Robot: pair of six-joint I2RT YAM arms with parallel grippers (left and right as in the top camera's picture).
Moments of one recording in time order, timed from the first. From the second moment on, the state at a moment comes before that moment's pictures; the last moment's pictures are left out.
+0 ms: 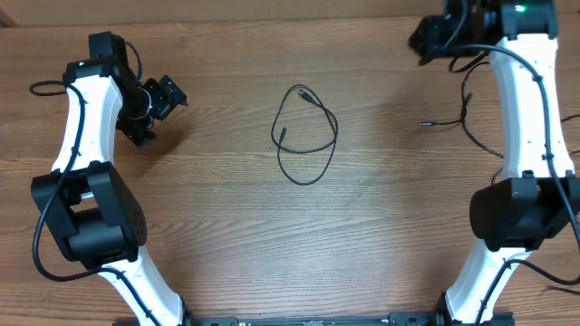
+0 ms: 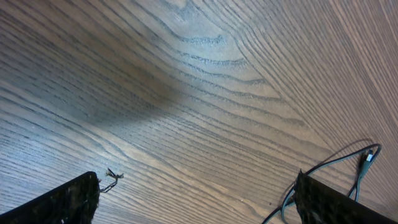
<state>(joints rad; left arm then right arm) 0.20 2.05 1.74 -1.06 0.26 -0.57 0.01 2.07 2.22 -1.21 -0.29 -0.06</state>
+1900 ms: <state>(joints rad) 0.20 2.05 1.74 -1.06 0.26 -0.57 0.41 2.20 1.63 -0.80 -0.03 0.16</state>
